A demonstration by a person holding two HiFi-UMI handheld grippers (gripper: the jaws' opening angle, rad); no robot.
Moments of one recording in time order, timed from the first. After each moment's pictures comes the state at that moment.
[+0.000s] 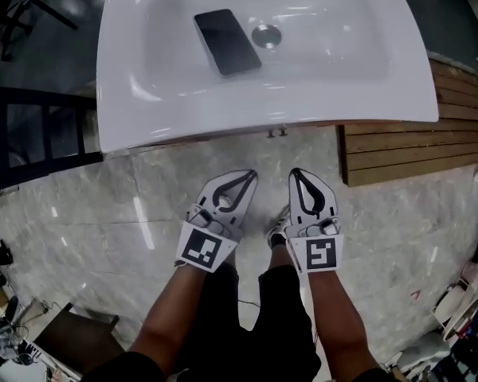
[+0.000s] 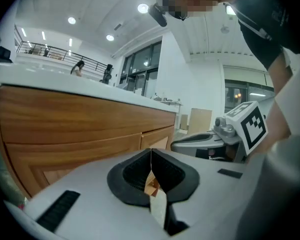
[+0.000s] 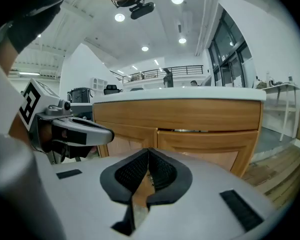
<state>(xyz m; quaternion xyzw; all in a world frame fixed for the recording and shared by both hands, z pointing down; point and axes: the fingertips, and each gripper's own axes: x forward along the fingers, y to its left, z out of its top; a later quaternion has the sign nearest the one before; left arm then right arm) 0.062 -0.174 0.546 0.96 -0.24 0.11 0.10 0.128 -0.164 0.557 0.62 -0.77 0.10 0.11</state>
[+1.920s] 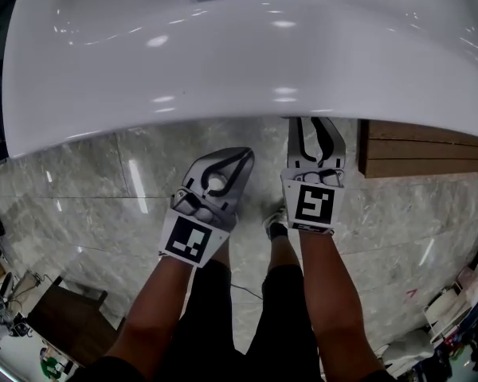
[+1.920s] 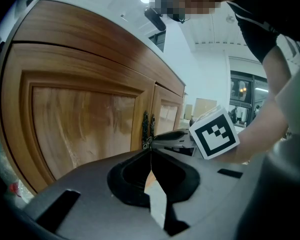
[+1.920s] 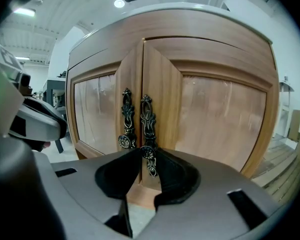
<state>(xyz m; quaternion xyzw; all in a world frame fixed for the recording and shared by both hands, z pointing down) 0.048 -0.185 0.671 0.95 -0.24 0.19 0.10 0.140 -0.241 0.704 0.65 -0.73 0.10 0.16</state>
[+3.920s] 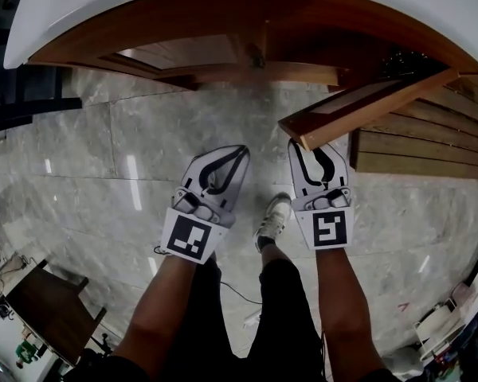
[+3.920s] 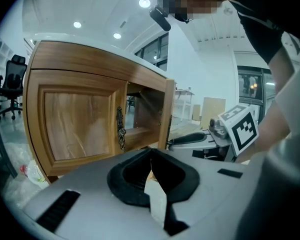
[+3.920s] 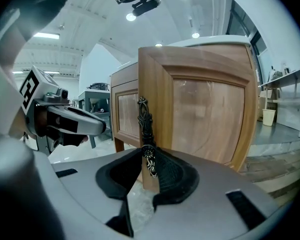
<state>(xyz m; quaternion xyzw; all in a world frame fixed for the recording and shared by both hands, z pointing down) 0.083 -0.099 0.679 0.92 -0.34 0.14 0.12 0.162 -0.110 0.704 0.54 -0.83 0.09 0.12</state>
